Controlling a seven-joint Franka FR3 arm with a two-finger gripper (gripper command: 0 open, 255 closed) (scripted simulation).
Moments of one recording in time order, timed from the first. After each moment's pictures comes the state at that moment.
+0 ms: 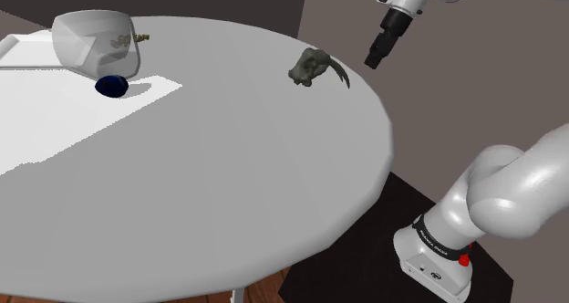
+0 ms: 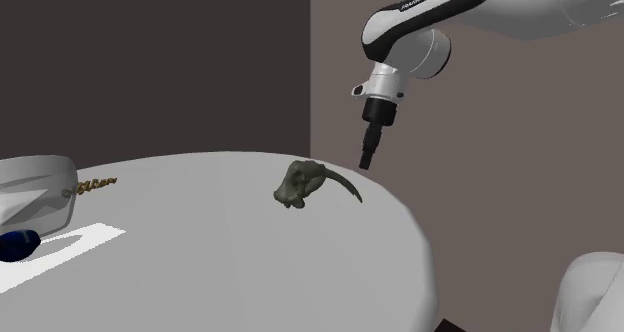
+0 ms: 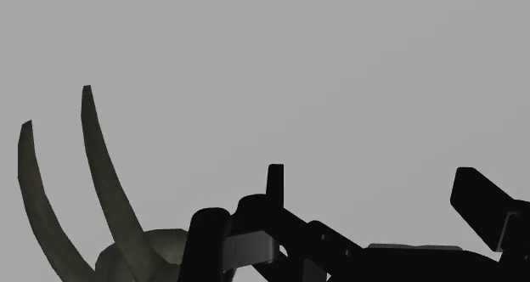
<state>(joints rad) 0.13 -0.27 -0.54 -2.04 0.19 1.71 -1.01</state>
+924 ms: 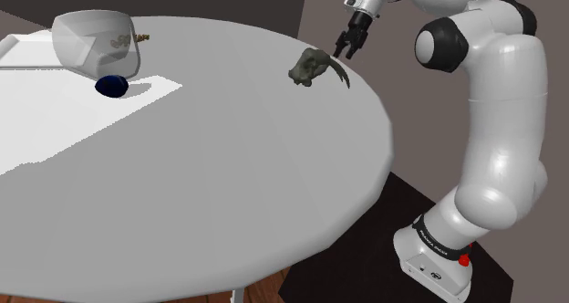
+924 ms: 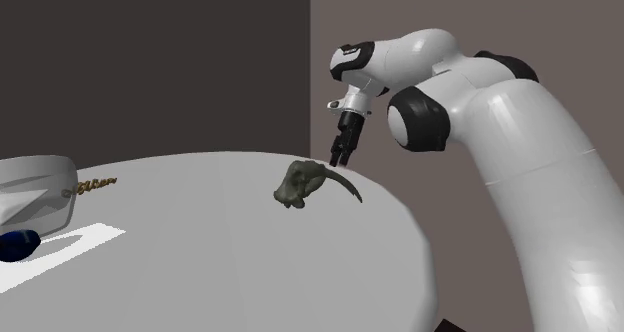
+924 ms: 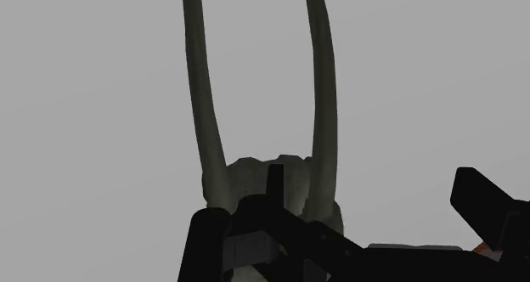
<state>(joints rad) -0.16 0.62 -0.58 -1.12 0.70 1.24 -1.64</state>
